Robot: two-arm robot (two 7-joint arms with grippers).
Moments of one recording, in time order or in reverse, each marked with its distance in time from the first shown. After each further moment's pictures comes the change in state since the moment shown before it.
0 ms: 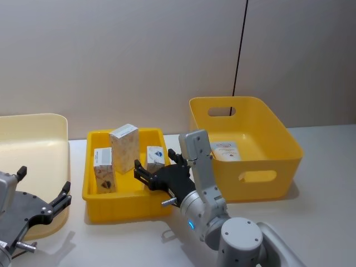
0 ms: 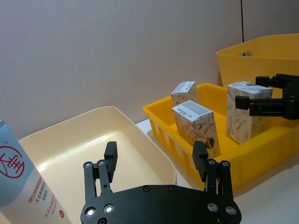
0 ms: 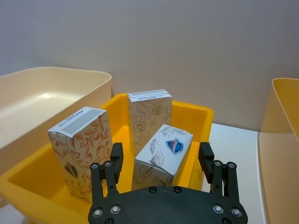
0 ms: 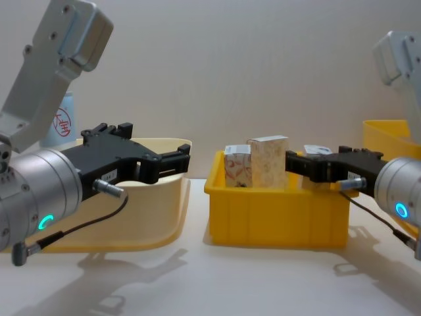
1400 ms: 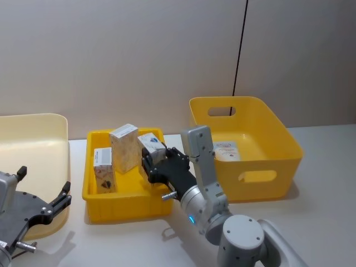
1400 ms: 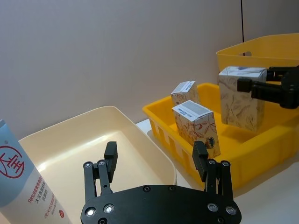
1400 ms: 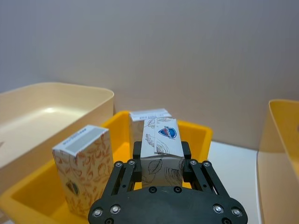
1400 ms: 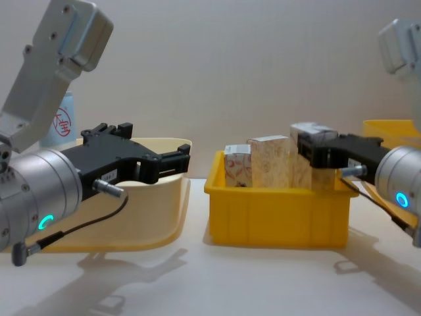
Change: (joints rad) left arm 0.000 0.000 0.000 0.000 0.000 0.000 0.000; right arm 0.012 -0.008 0.016 0.015 -0.018 -0.073 0.028
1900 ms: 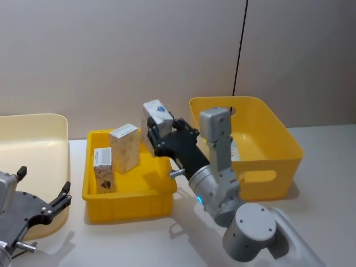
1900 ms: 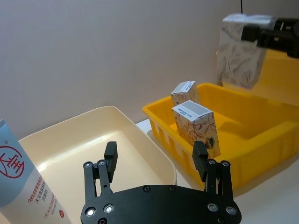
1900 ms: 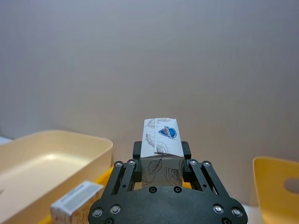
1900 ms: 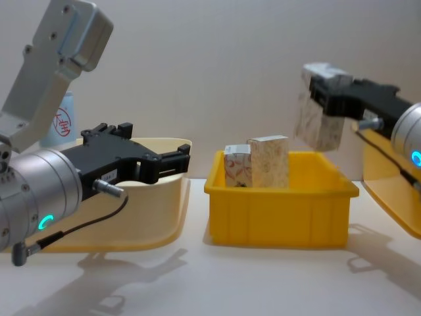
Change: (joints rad) left arm 0.000 0.000 0.000 0.000 0.000 0.000 0.000; right arm 0.029 0.007 0.037 -0.003 0.018 -0.172 0.054
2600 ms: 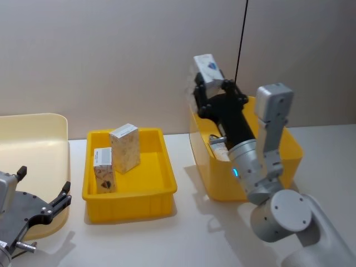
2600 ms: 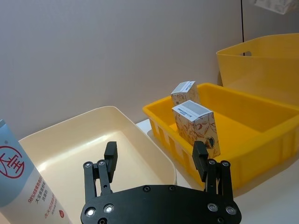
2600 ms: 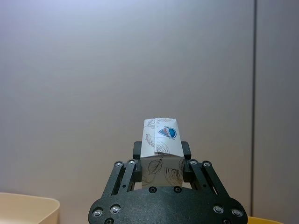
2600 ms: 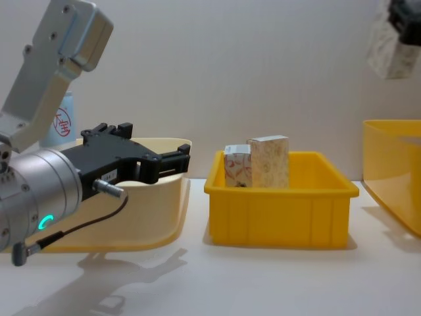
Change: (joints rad) left arm 0.000 0.000 0.000 0.000 0.000 0.000 0.000; right arm -0.011 0.019 0.125 -0.089 -0.014 -0.146 -0.056
